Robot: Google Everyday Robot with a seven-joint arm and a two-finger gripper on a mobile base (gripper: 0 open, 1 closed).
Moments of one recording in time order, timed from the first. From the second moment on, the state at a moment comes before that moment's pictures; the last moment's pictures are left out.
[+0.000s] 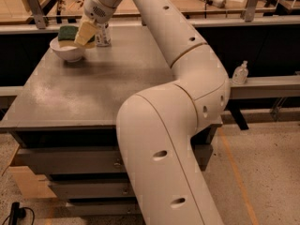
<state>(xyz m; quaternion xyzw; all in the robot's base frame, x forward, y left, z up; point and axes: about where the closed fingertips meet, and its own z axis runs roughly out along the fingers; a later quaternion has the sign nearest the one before) 0.754 0.201 0.946 -0.68 0.64 0.16 0.32</state>
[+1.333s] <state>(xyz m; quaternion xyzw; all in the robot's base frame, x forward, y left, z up) 0.775 0.217 0.973 -0.59 0.68 0.19 0.40</state>
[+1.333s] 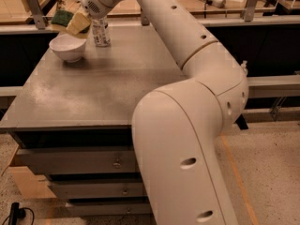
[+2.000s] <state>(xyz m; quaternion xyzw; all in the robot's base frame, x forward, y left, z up) 0.764 0.245 0.972 -0.52 0.68 0.24 0.46</state>
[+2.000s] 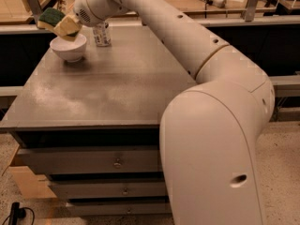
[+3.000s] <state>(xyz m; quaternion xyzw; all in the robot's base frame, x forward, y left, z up) 0.793 0.266 0.966 -0.46 0.67 0.25 0.52</state>
